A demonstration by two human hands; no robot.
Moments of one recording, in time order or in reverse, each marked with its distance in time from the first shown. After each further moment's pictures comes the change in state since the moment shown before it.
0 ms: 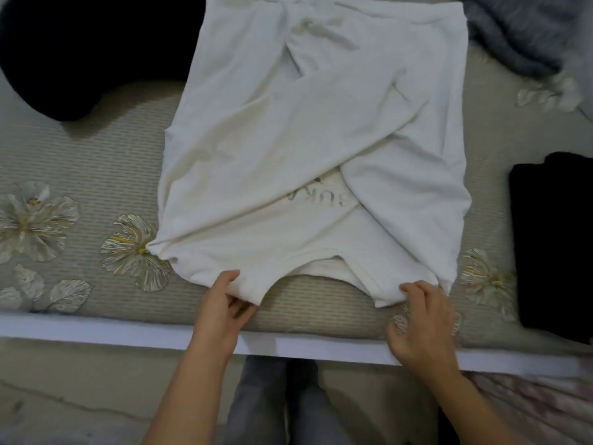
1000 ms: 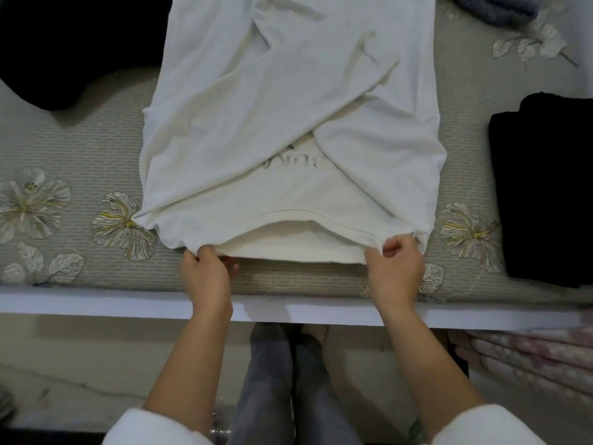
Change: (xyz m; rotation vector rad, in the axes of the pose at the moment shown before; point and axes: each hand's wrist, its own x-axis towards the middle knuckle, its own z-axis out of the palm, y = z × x) left_hand -0.016 -0.036 0.019 0.191 0.316 0.479; right_hand 0.013 -0.040 -0.015 0.741 0.245 0.662
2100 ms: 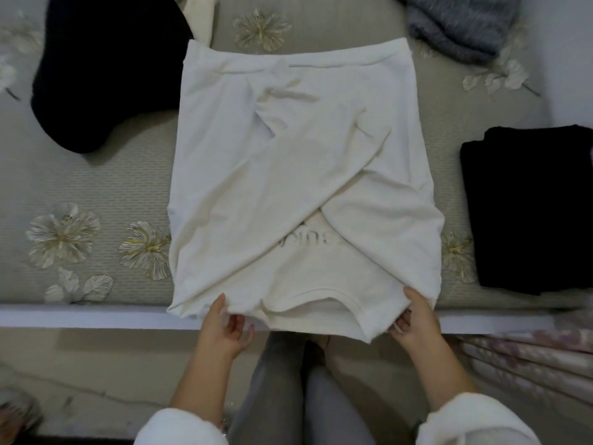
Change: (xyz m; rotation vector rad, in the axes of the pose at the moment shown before) left_hand -0.033 0.006 -0.034 -0.300 -0.104 -0.797; right_hand 0.015 0.052 -0.060 0.624 -0.047 0.929
